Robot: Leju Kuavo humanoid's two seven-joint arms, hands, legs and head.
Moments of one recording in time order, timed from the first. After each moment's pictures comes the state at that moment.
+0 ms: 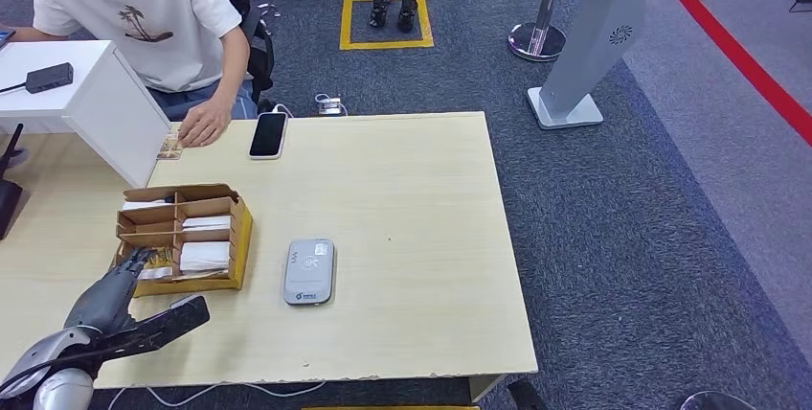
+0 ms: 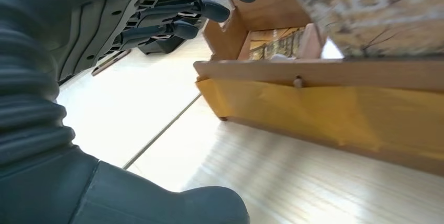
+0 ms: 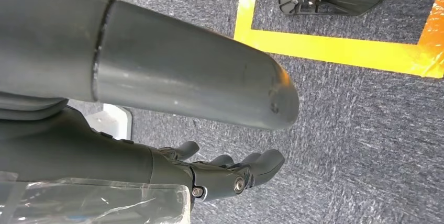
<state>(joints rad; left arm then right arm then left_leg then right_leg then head) -0.05 0.32 0.01 -1.54 -0.92 -0.44 0.14 -0.27 0.02 1.56 -0.06 -1.14 -0.35 0.05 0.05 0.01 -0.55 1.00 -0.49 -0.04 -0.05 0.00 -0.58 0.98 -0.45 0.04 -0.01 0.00</state>
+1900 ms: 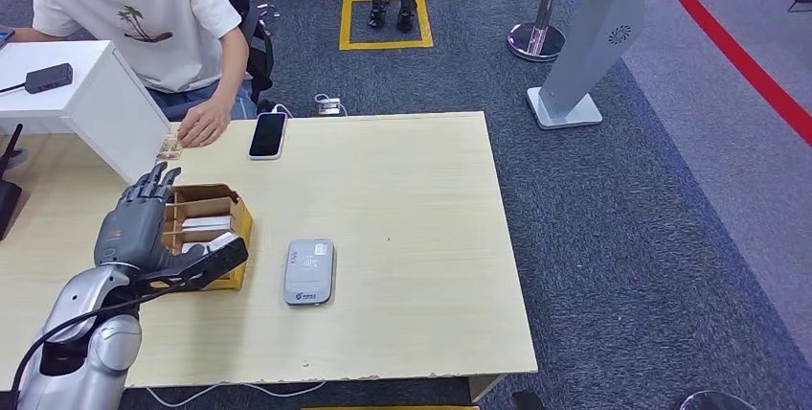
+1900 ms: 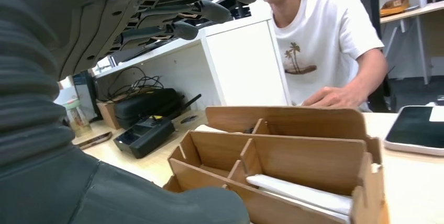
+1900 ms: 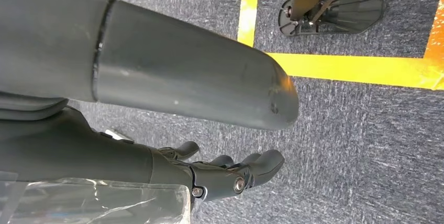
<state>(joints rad) -0.23 0.19 -0.12 -1.63 -1.15 -0.30 0.14 -0.24 0.03 1.56 -0.06 -1.27 -0.35 0.00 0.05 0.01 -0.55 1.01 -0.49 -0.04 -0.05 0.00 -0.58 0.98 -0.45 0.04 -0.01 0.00</state>
